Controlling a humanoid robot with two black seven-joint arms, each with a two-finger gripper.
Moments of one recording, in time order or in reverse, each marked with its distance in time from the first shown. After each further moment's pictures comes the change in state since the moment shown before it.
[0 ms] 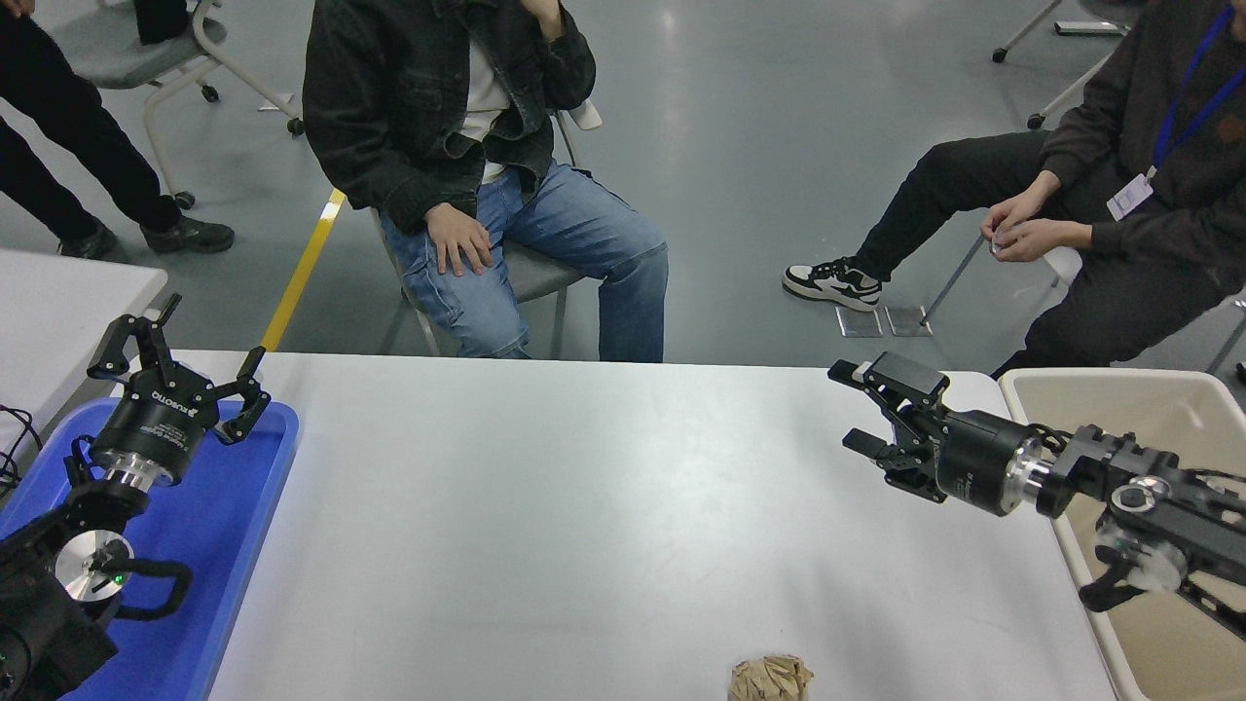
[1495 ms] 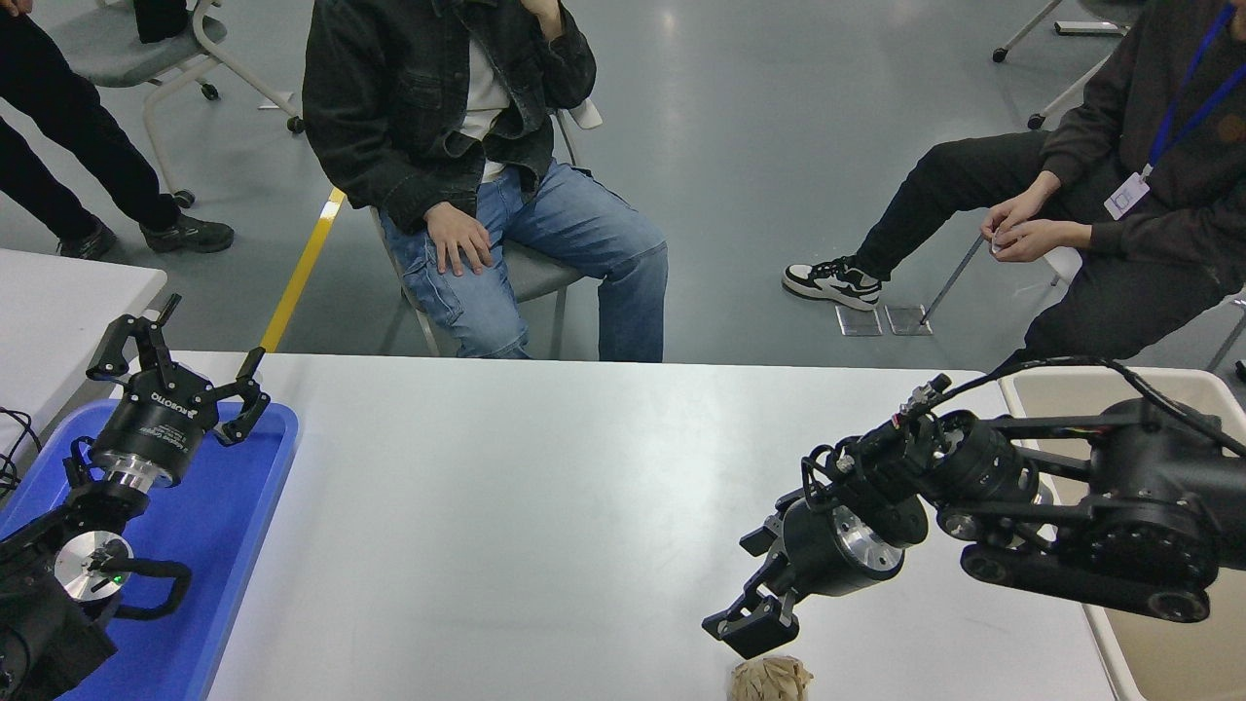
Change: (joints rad) left arm 0.000 0.001 0.000 0.000 0.000 0.000 0.000; right arm 0.343 0.239 -0.360 0.243 -1.174 0.321 -0.082
